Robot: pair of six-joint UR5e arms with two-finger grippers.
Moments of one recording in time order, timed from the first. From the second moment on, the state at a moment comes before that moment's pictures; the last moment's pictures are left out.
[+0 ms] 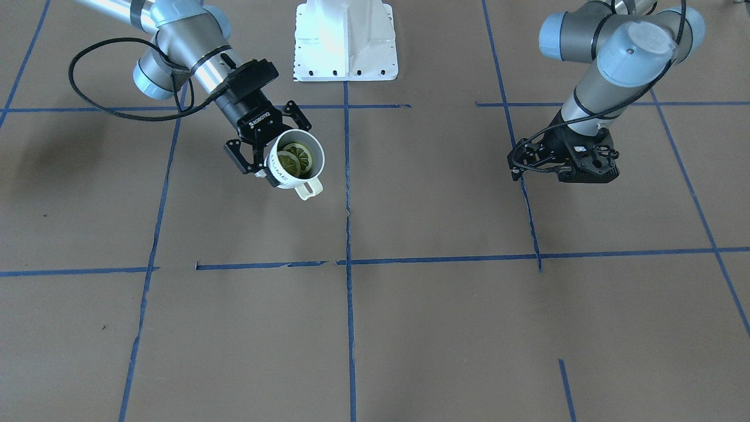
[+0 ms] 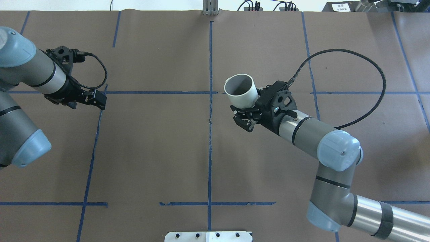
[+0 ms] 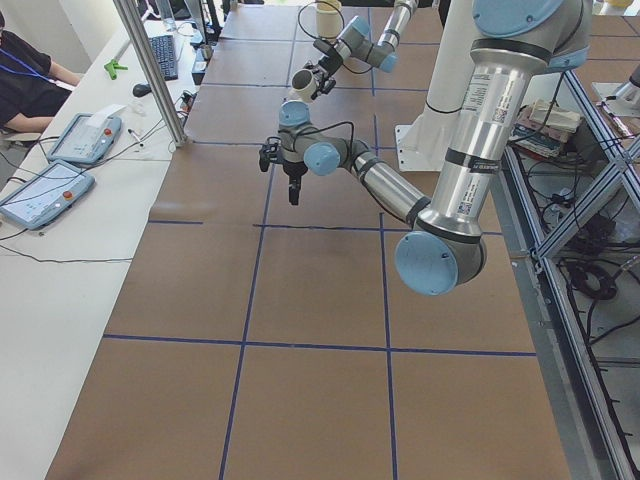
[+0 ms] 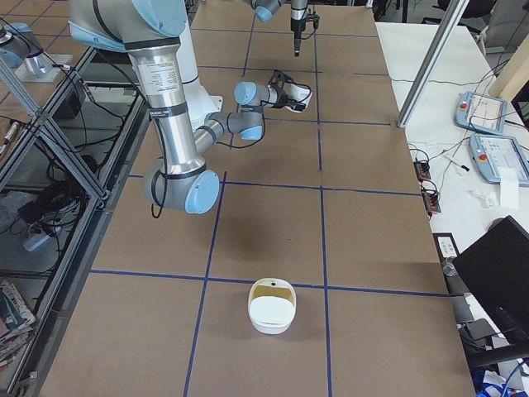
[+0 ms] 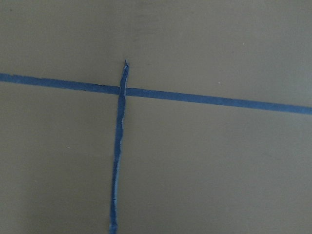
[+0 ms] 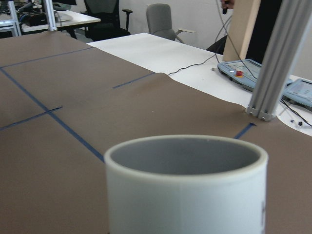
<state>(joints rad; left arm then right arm) -0.85 -1.82 -1.87 -1.69 -2.11 -0.82 0.45 -1.28 1.77 -0.51 1.28 0.52</state>
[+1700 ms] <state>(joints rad) -0.86 -1.84 -1.85 -1.65 -2.13 -0.92 0.90 -1.97 1.28 0.66 1.60 0.75</state>
